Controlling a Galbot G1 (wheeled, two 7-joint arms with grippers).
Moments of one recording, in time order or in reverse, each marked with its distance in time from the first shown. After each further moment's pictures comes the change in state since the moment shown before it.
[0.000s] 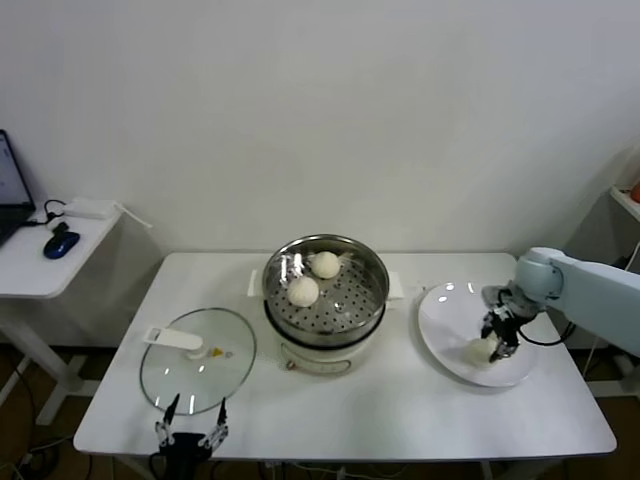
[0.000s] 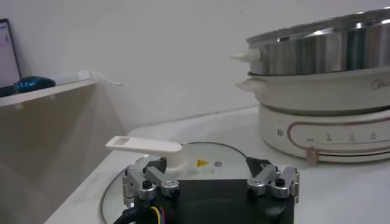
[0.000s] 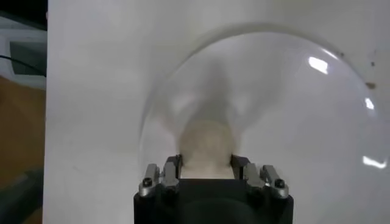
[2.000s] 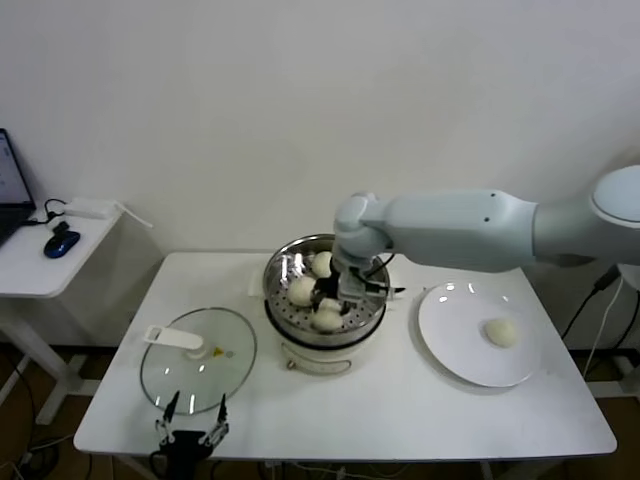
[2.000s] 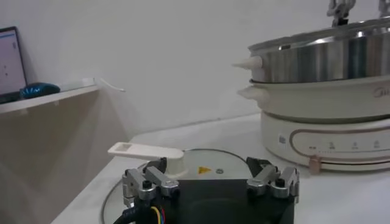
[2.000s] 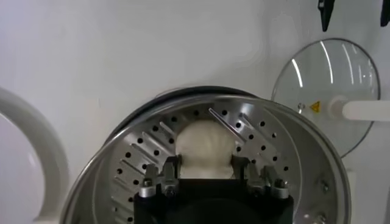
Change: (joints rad) left arm -0.003 -0.006 0.007 0.003 0.004 -0.029 -0.015; right arm 0.318 0.584 -0.181 0.183 -0.308 0.593 0.218
